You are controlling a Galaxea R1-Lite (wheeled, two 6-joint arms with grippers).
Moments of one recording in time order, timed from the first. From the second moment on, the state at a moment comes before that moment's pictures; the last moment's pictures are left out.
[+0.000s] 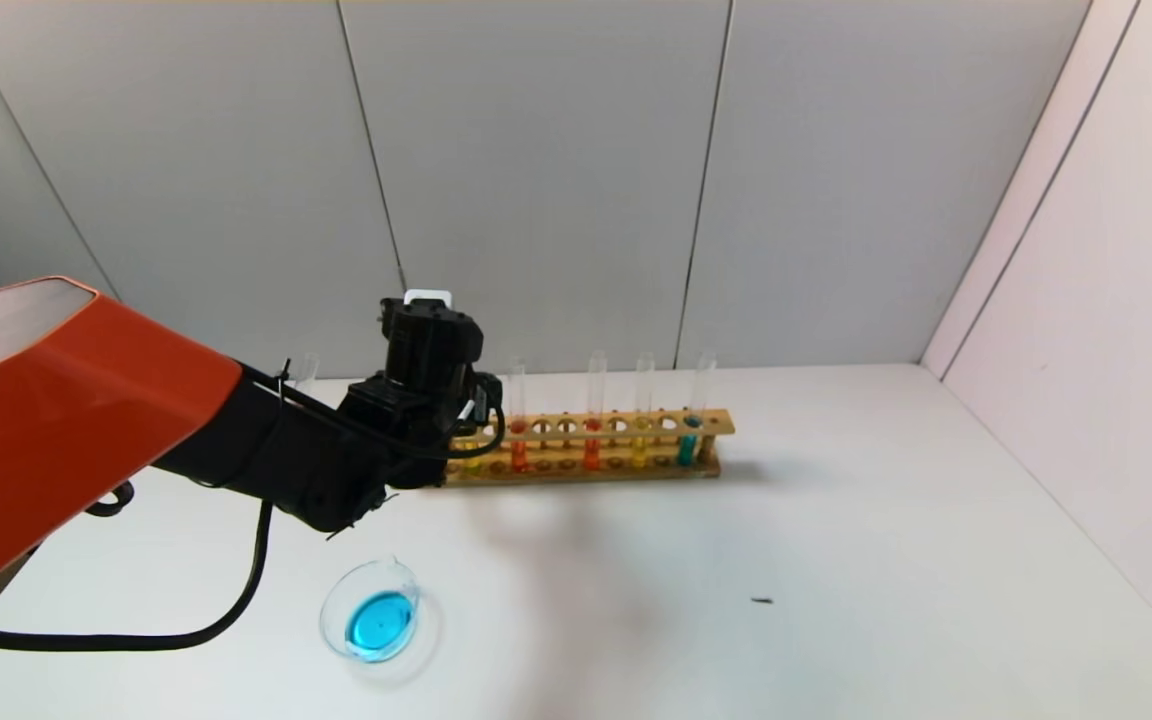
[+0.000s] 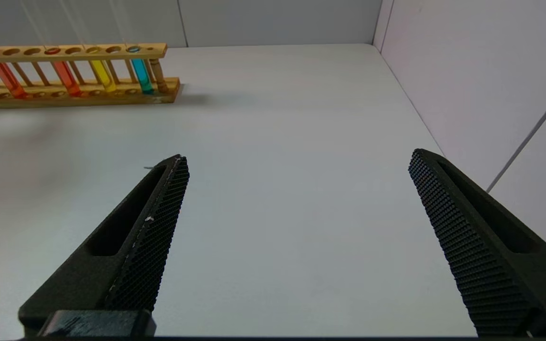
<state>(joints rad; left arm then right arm) -0.52 2.07 -1.09 -0.63 0.58 -0.16 0.00 0.00 -0.02 0.04 -0.01 0.02</state>
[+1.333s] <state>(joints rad) -0.53 2.12 -1.12 -0.64 0.58 -0.16 0.00 0.00 -0.02 0.04 -0.01 0.02</state>
